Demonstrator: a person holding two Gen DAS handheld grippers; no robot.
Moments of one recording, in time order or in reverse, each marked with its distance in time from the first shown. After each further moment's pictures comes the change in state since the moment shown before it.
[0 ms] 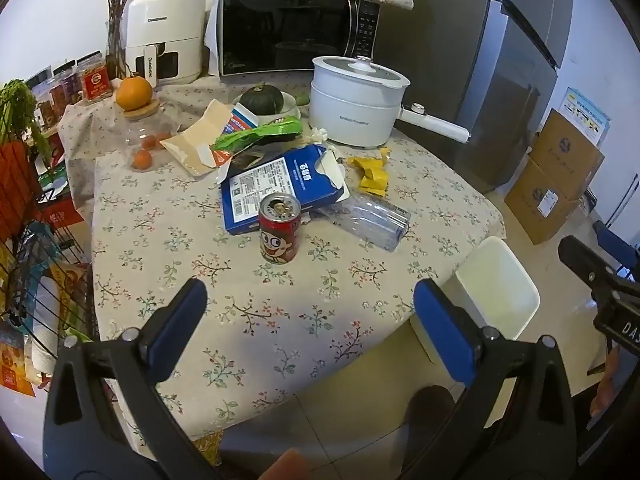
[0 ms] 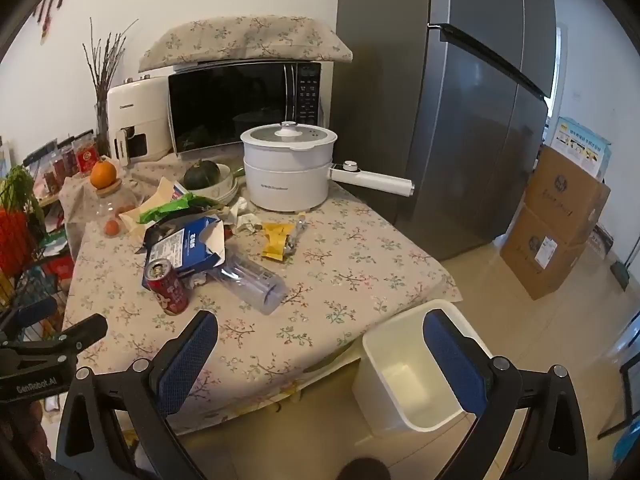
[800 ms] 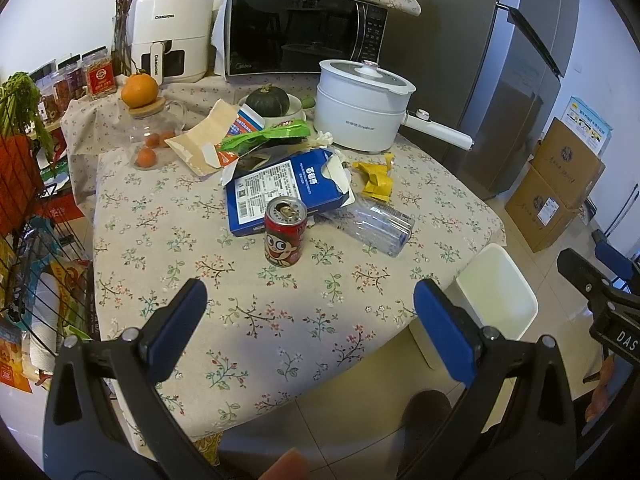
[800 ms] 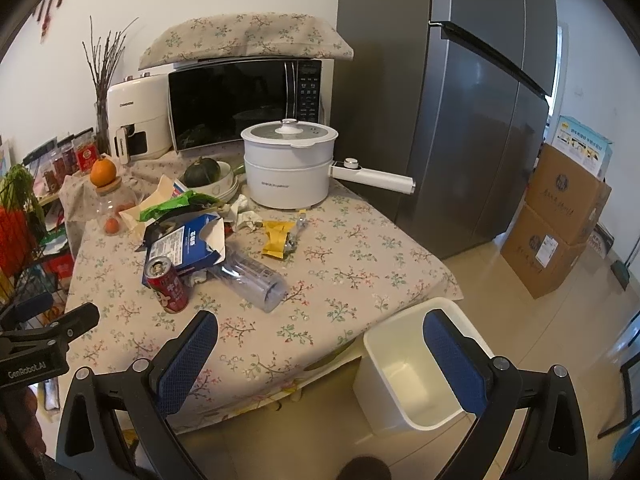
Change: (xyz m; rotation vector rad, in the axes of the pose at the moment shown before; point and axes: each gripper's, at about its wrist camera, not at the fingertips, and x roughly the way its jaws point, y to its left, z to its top) left arm -0.001 0.005 0.004 -0.021 -0.003 -0.001; right arm 0.002 0.003 -0.003 0.003 0.006 0.002
